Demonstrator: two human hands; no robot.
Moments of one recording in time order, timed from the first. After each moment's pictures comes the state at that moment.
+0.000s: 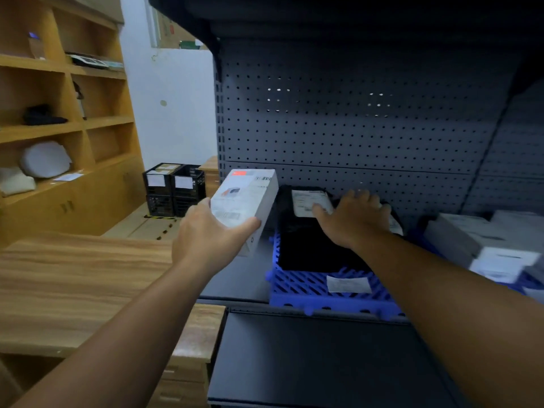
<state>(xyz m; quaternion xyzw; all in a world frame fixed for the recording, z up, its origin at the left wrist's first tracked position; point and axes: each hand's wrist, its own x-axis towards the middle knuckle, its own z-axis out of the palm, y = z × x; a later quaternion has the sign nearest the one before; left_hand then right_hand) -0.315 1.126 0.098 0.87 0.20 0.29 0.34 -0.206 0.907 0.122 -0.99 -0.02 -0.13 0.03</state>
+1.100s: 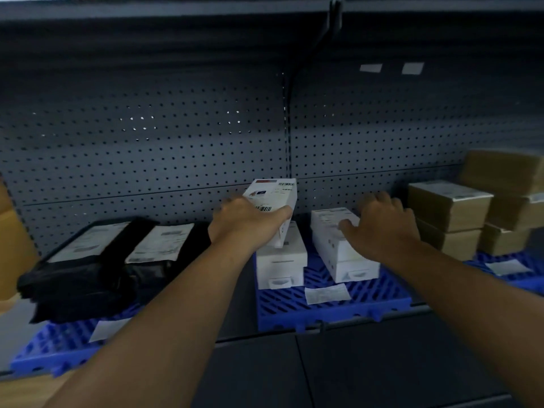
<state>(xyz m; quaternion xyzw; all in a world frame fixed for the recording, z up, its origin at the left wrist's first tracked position) -0.150 0.658 0.150 0.93 0.14 0.19 0.27 -0.145 0.435 0.132 -0.97 0.03 -0.24 0.09</state>
